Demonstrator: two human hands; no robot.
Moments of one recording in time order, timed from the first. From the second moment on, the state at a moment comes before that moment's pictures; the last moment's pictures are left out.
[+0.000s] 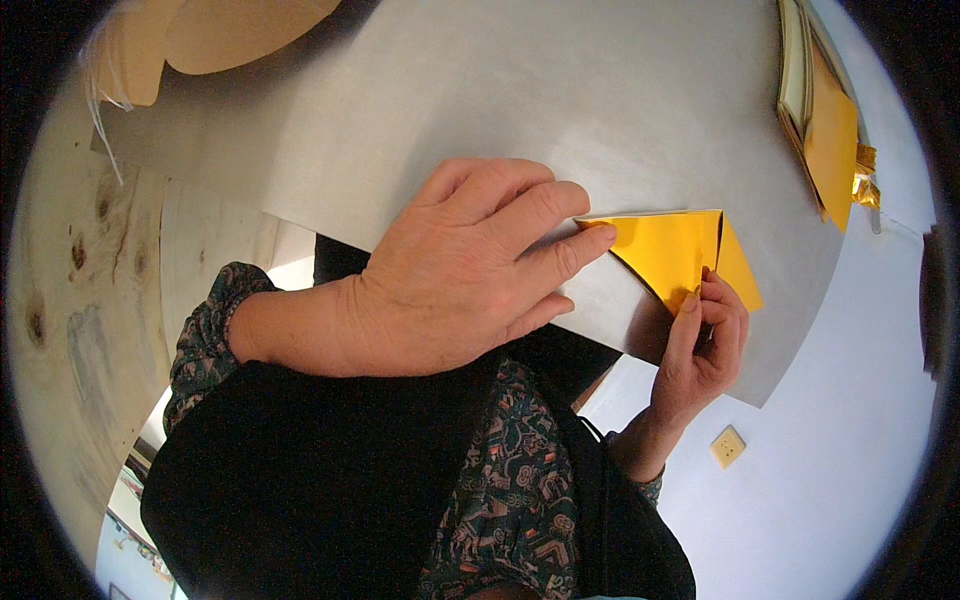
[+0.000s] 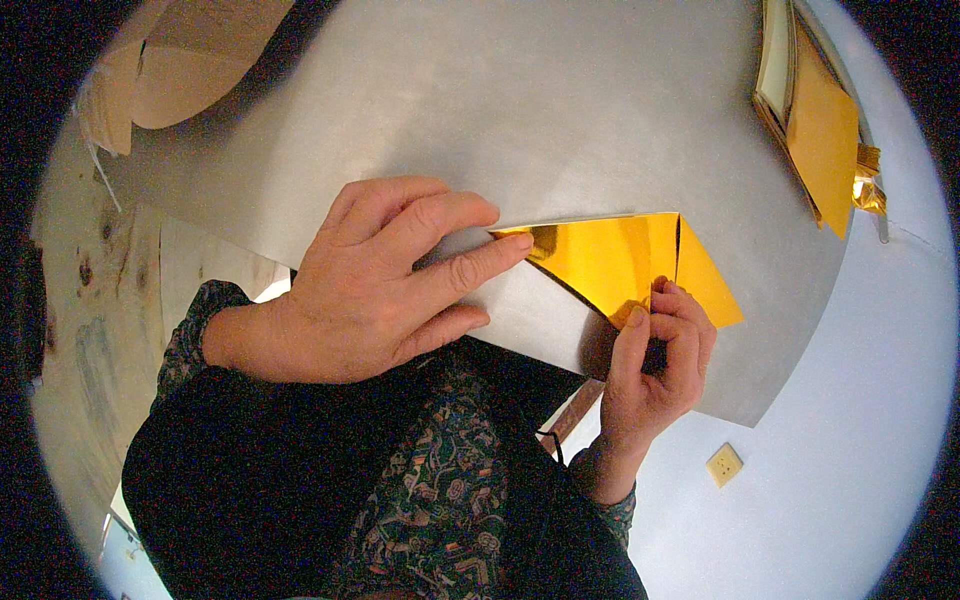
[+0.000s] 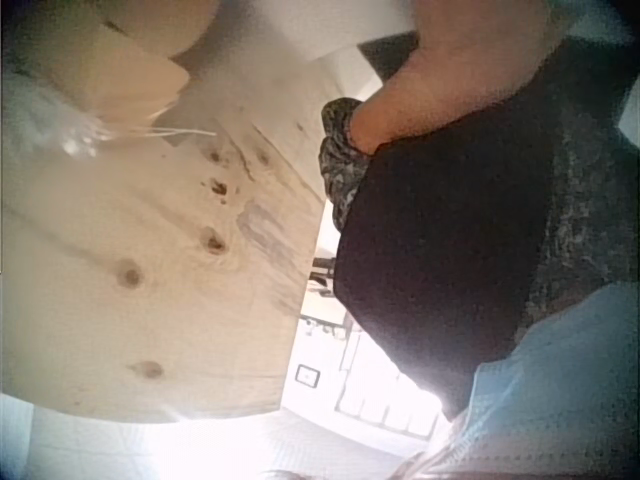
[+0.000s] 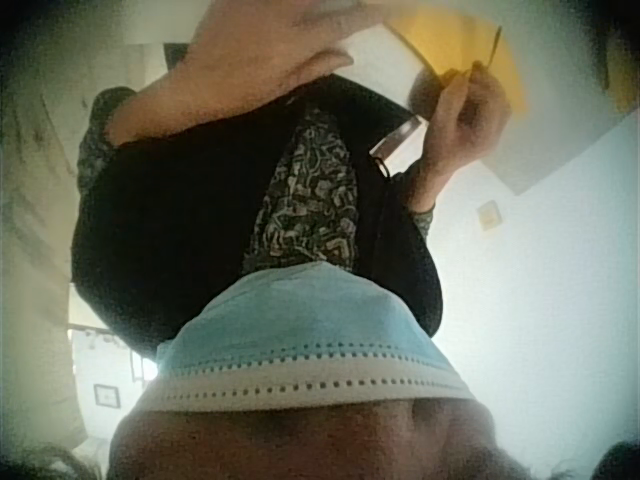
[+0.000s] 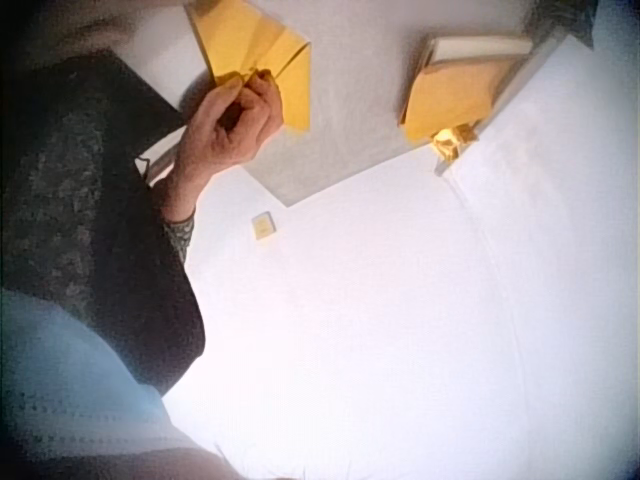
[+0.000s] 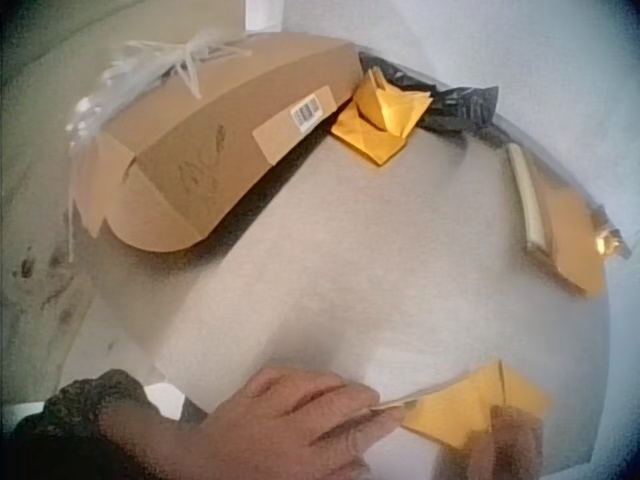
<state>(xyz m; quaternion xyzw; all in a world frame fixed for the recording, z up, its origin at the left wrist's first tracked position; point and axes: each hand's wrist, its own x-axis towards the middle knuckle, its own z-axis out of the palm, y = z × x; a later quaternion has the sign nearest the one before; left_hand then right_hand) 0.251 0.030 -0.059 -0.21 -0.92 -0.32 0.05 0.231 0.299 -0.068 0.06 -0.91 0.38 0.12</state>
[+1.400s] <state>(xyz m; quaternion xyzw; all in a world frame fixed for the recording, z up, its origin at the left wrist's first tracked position) 0.248 0.030 -0.053 -0.21 -0.93 -0.30 0.03 0.224 0.298 -0.062 0.08 -0.93 0.34 0.12</state>
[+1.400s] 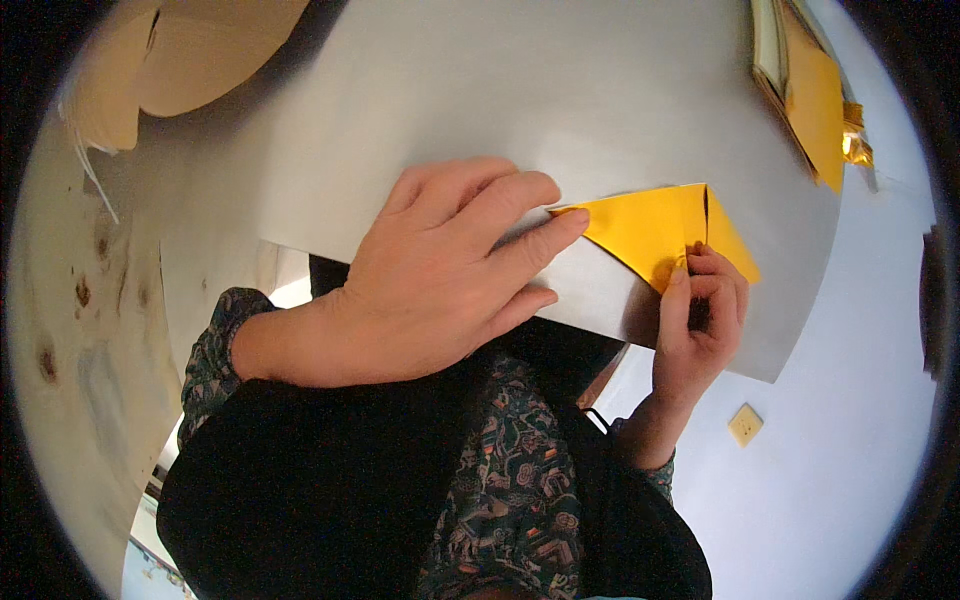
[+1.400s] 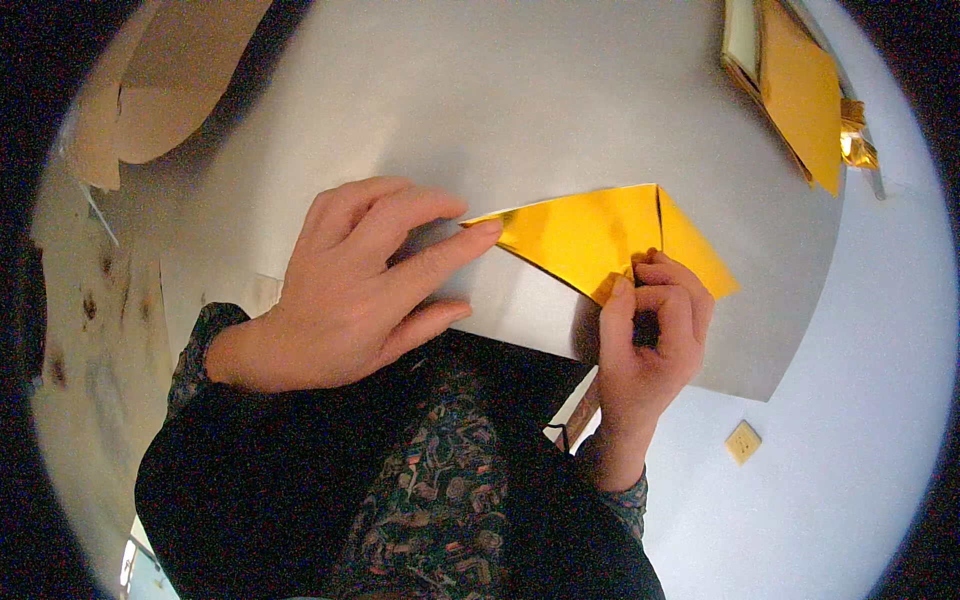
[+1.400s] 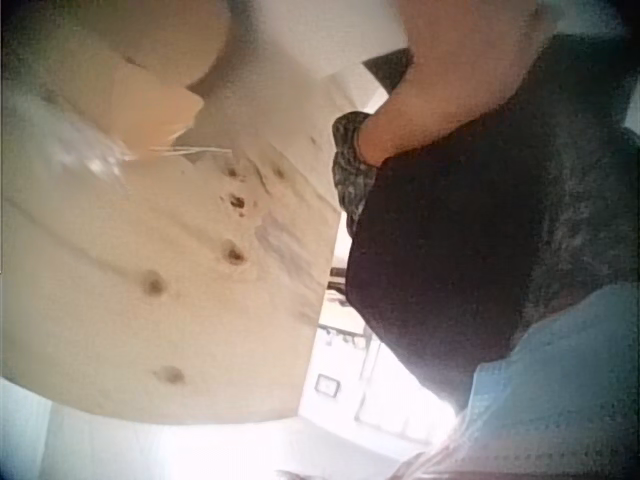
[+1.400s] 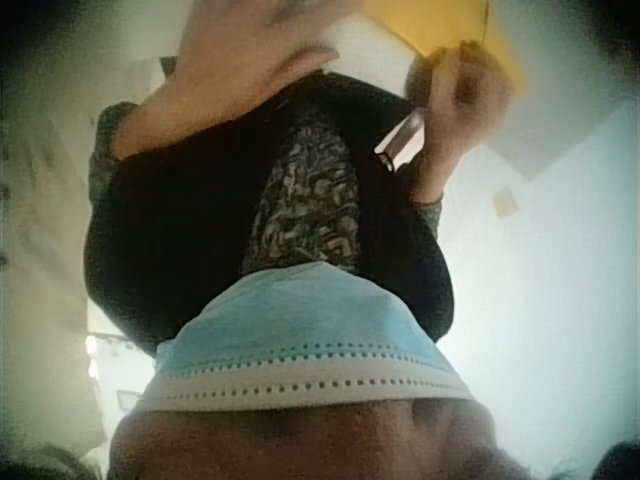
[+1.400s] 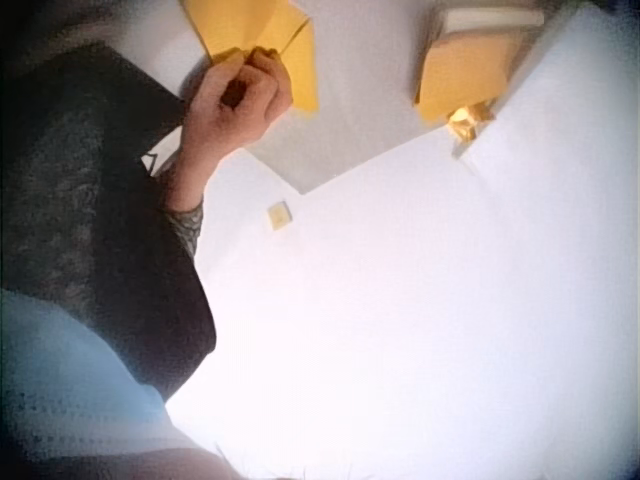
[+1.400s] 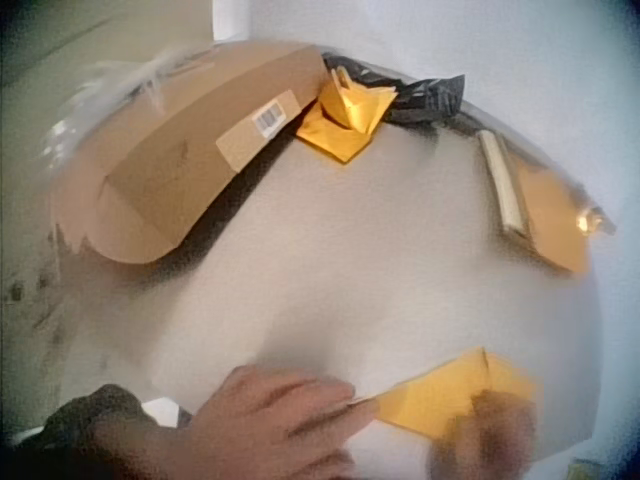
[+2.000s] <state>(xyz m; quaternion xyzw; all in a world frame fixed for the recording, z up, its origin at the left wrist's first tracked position) 0.245 0.034 -0.056 -0.20 -0.93 -0.30 0.05 0.222 0.298 -0.061 0.07 -0.93 0.34 0.12</state>
